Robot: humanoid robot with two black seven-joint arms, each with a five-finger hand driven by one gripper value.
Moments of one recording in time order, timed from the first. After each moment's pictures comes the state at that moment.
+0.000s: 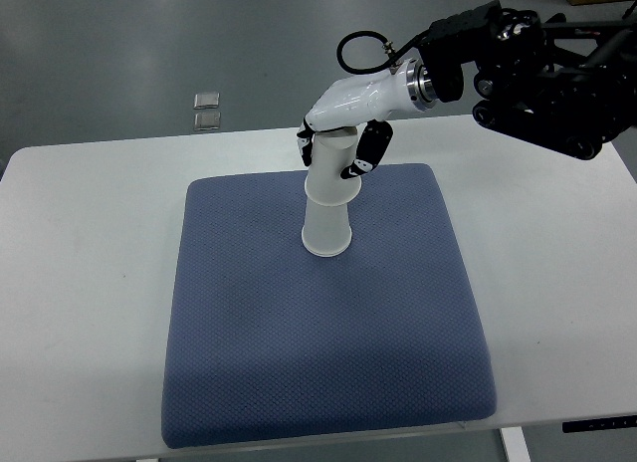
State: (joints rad) left arm -0.02 0.00 -0.15 -0.15 0.08 0.05 0.04; right arm 1.54 -0.32 -0.16 0.95 -1.46 0.25 0.46
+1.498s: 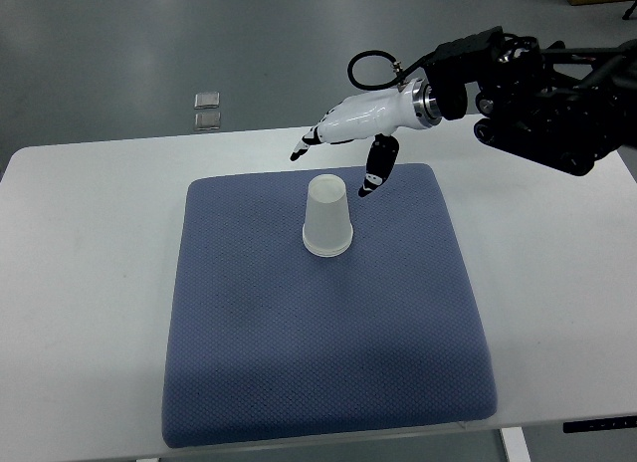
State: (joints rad) left arm -0.02 0.00 -0.15 -0.15 0.08 0.05 0.04; right arm 1.46 -0.31 -0.15 0.89 -1.44 0.25 0.45
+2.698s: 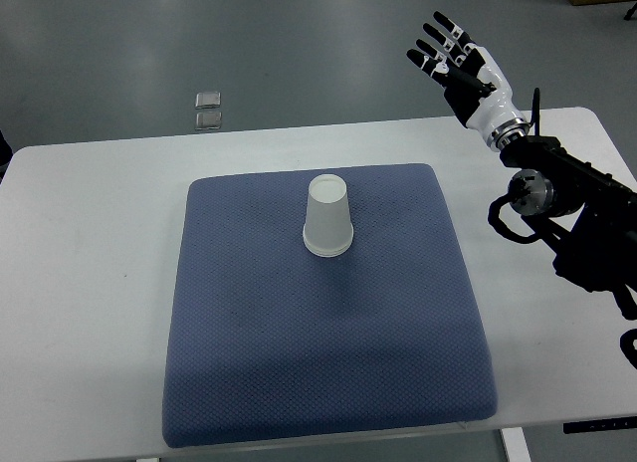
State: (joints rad) left arm -0.02 0.00 -0.15 -0.15 0.08 0.05 0.04; right arm 0.87 -0.20 0.64 0.65 -0.09 0.15 0.46
